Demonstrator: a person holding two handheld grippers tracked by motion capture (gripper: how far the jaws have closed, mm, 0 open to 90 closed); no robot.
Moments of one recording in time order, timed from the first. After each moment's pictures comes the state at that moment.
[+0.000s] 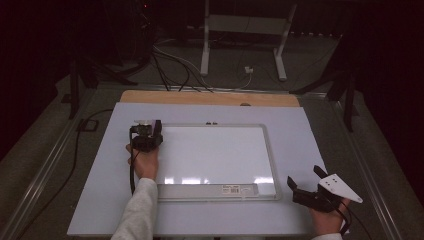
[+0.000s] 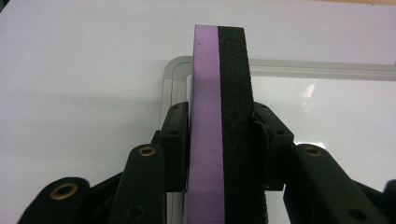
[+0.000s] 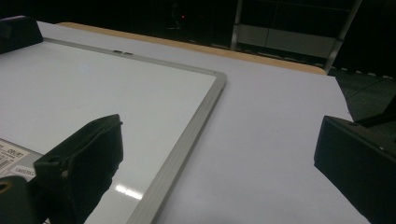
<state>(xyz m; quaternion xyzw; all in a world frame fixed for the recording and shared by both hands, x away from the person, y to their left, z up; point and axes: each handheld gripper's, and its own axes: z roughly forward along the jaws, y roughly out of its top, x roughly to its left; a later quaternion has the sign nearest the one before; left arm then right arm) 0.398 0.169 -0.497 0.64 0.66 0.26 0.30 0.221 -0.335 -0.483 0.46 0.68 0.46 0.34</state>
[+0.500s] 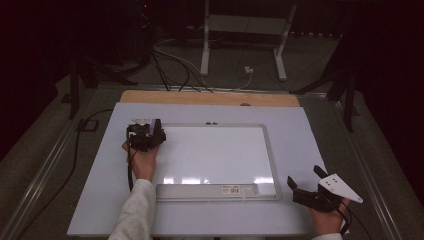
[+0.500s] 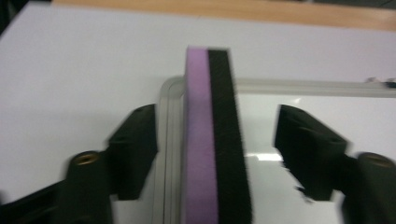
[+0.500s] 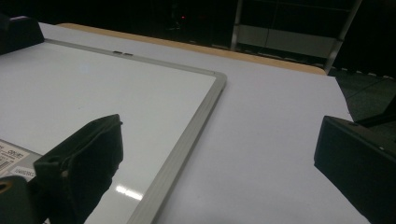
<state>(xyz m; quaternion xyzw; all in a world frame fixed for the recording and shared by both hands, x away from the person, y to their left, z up) 0.385 0.175 -0.481 0.65 0.62 0.27 0.35 0.221 -0.335 -0.483 0.46 0.68 0.46 0.34</state>
